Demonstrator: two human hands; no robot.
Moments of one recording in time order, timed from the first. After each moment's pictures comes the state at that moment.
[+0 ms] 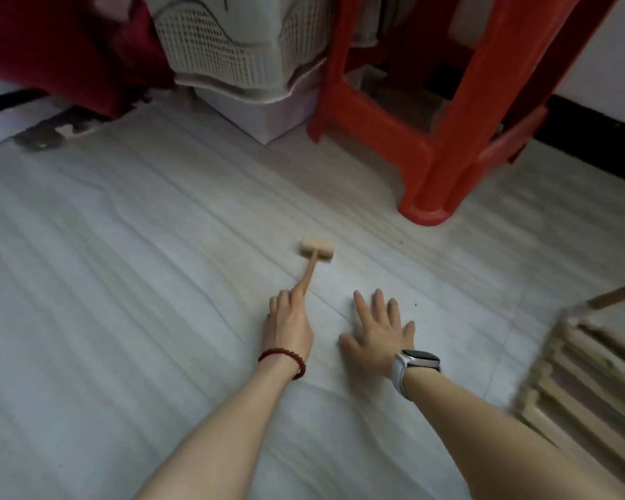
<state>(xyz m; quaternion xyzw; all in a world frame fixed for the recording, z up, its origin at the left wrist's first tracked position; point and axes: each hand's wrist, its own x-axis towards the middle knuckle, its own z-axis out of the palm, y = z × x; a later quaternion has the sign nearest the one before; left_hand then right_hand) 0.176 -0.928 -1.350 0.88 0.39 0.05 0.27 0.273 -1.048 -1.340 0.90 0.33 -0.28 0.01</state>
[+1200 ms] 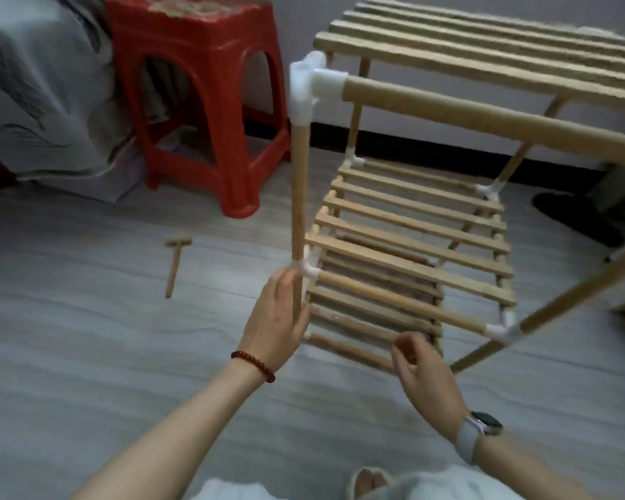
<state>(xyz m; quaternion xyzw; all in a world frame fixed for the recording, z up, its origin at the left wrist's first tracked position) 0.095 -1.182 -1.148 0.92 -0.05 0.21 0.34 0.101 -1.429 -1.162 0.94 0.11 -0.02 -0.31</state>
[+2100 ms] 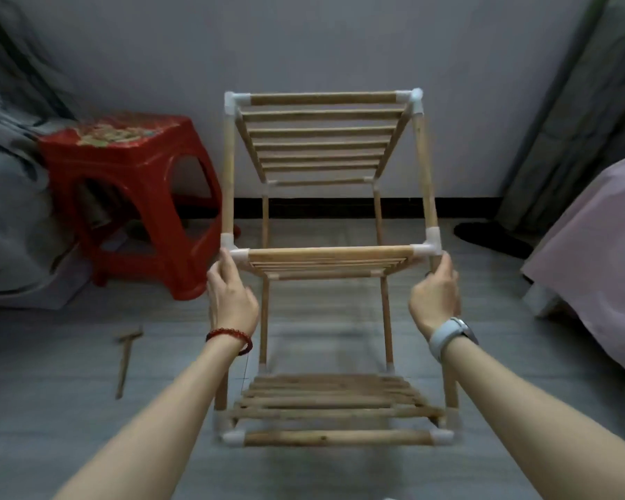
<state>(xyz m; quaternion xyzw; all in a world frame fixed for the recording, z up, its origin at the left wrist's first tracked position) 0.204 -1.241 -1.045 0.90 0.12 0.23 0.34 0.212 -1.513 -1.018 0.87 -0.18 0.20 -0.40</state>
